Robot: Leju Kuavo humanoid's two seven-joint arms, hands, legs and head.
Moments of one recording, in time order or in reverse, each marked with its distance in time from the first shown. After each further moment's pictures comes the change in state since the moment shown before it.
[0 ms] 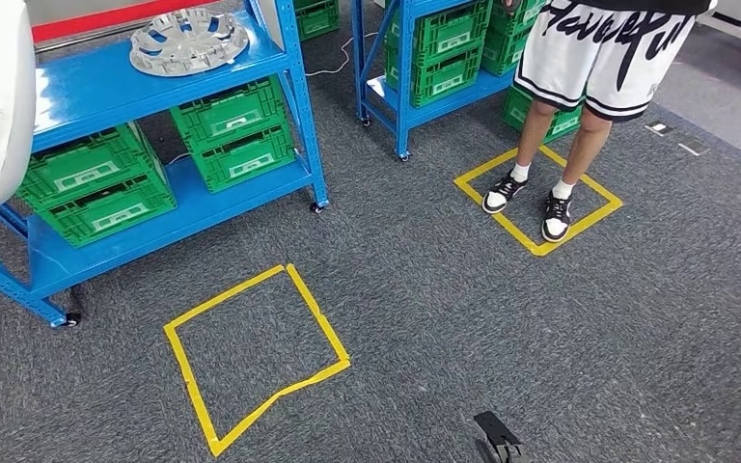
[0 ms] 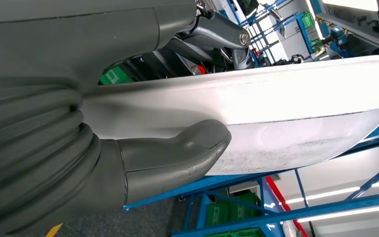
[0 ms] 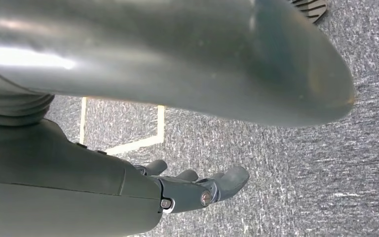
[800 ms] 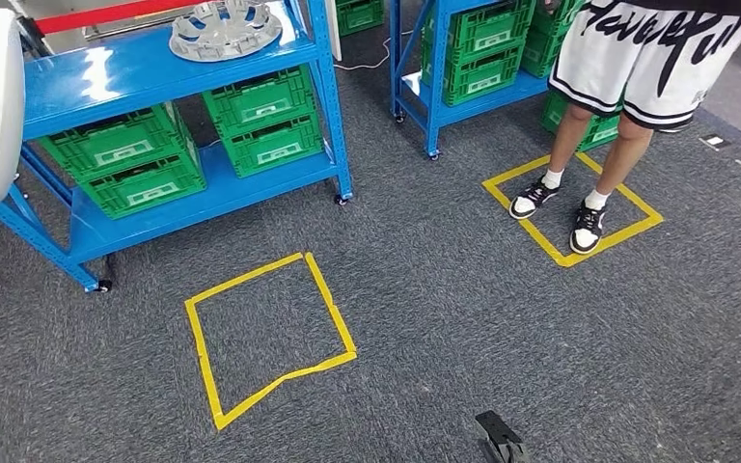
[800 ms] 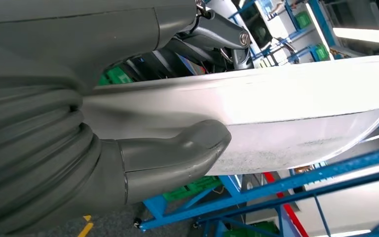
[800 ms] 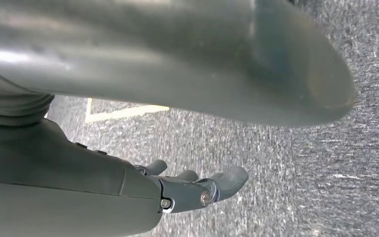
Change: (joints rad) left arm 0.006 0.026 -0.014 -0.002 0.006 0.003 -0.006; right arm 0.002 -0.004 0.000 0.003 0.017 -0.001 0.002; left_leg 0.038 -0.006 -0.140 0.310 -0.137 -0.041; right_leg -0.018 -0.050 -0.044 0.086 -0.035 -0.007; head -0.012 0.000
